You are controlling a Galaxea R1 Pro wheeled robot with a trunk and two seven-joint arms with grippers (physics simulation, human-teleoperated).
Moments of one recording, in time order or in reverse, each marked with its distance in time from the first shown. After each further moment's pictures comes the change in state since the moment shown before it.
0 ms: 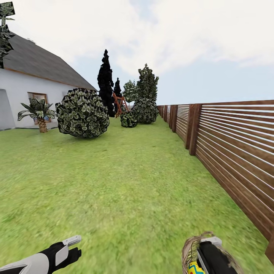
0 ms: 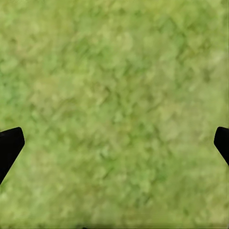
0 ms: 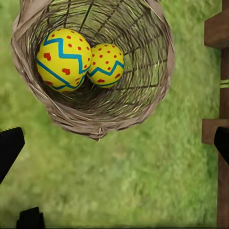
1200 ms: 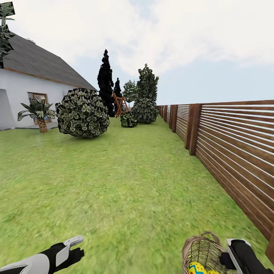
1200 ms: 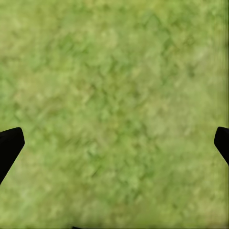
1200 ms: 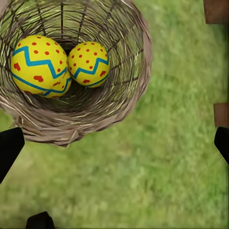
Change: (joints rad) left arm 0.000 -0.004 0.000 0.009 -0.001 -0.001 -0.060; right arm -0.001 -0.201 -0.089 -0.017 -0.123 0.010 0.173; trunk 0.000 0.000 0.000
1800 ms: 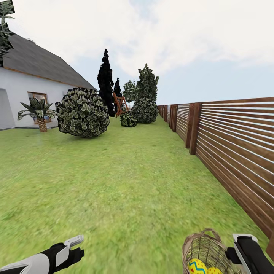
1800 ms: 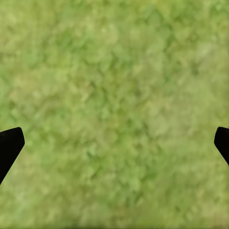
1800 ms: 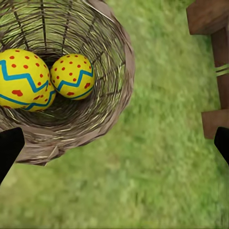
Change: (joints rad) left arm 0.000 -0.001 0.000 0.000 0.002 0.001 0.000; right arm 0.000 -0.047 0.000 -0.045 -0.004 0.000 0.001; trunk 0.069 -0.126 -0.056
